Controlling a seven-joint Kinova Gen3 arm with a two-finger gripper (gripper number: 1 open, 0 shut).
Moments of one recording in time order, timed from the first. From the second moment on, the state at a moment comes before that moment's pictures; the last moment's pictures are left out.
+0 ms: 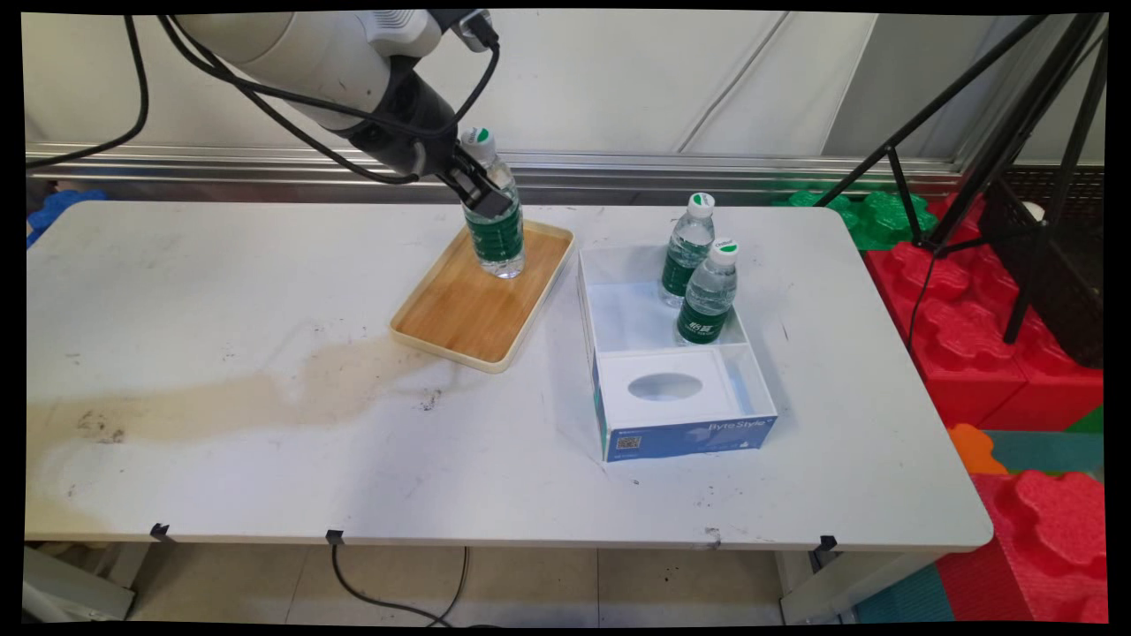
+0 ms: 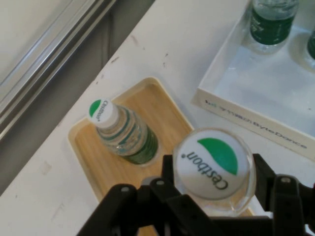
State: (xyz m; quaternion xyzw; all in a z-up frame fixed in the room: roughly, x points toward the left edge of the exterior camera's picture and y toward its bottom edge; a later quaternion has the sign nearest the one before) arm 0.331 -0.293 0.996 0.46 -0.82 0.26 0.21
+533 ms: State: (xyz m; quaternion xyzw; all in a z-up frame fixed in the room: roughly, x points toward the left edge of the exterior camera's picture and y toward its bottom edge) arm 0.333 -0.323 0.958 0.49 -0.81 0.26 0.21
